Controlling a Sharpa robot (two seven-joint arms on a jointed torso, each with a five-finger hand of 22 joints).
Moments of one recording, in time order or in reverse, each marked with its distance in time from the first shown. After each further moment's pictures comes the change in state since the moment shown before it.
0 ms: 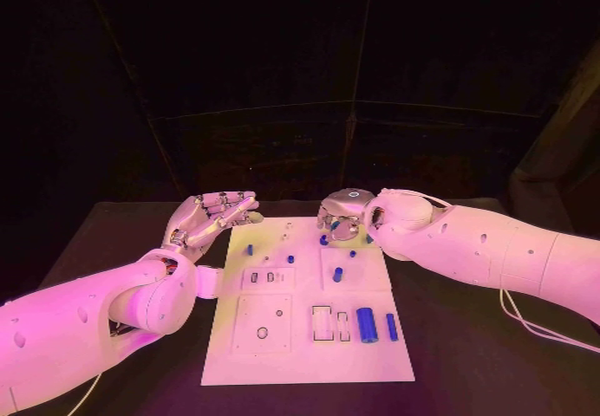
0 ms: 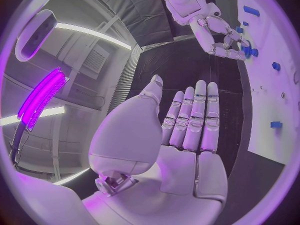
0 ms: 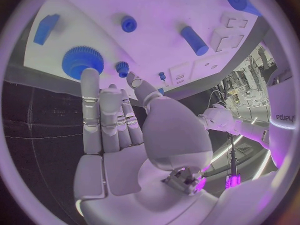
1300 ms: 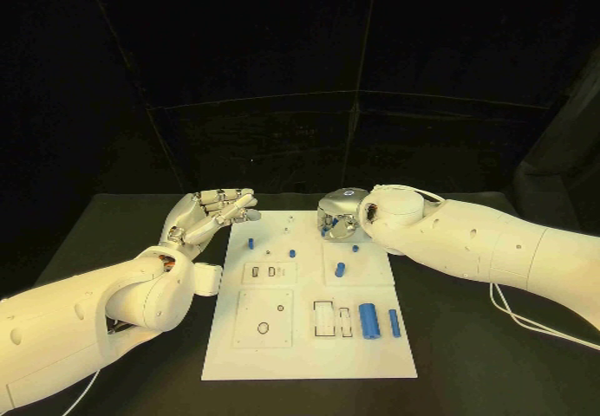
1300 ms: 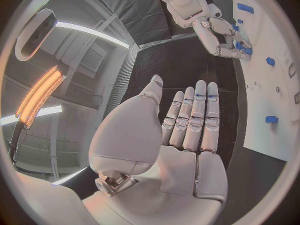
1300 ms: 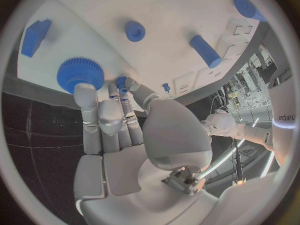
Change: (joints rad) left arm 0.001 -0.010 0.000 0.003 0.001 0.002 -0.005; left_hand 0.000 0.000 0.000 0.000 0.000 0.000 0.000 0.001 -0.001 0.000 0.000 0.000 -0.001 0.000 0.000 0.000 0.002 0.000 0.000 0.000 0.000 -0.002; right arm 0.002 0.040 0.001 -0.050 -0.026 0.073 -0.002; right_hand 0.008 0.032 0.153 0.032 -0.091 0.056 0.001 0.004 0.002 0.061 -0.007 -0.001 0.000 0.000 0.000 0.174 0.162 -0.017 0.014 0.006 0.184 0.211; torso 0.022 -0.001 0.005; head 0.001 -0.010
